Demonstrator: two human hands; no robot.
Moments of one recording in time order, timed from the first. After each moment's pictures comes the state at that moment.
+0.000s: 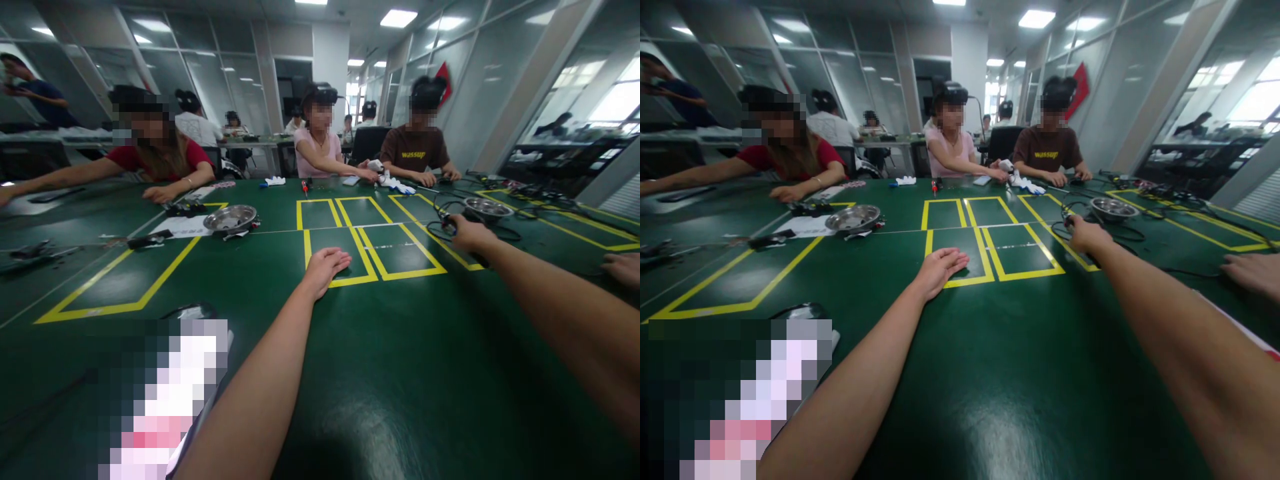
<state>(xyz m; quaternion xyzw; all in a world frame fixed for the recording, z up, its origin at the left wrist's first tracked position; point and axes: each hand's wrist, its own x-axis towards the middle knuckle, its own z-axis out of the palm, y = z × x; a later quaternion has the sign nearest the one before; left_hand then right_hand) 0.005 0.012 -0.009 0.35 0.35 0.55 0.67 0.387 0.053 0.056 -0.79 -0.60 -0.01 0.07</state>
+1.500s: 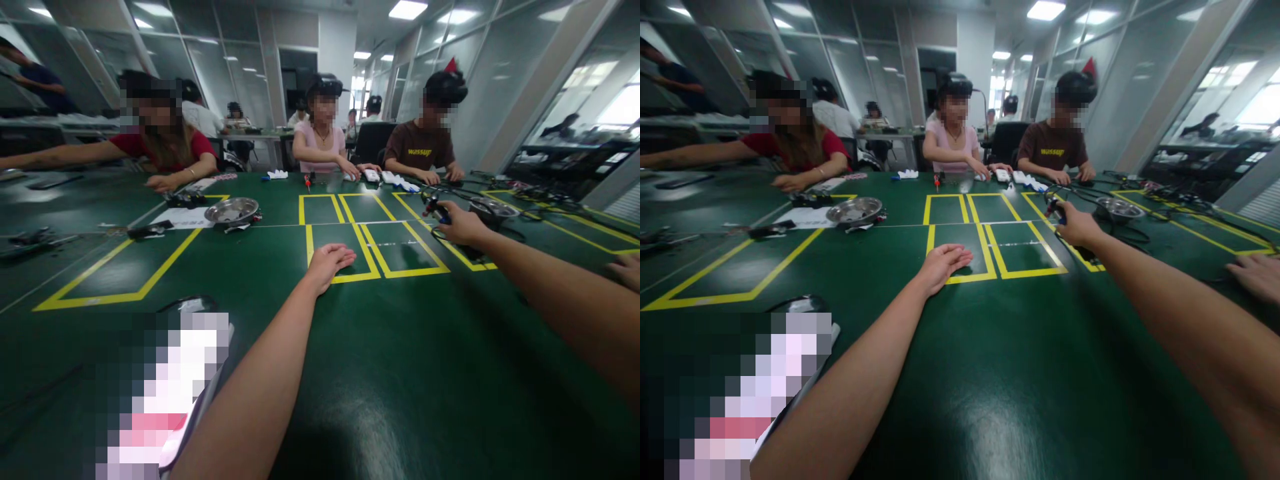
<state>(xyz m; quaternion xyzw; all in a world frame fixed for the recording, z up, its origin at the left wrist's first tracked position) 0.004 0.012 -0.009 0.38 0.35 0.54 0.67 0.349 0.057 0.074 -0.75 -0.66 -0.01 0.09</state>
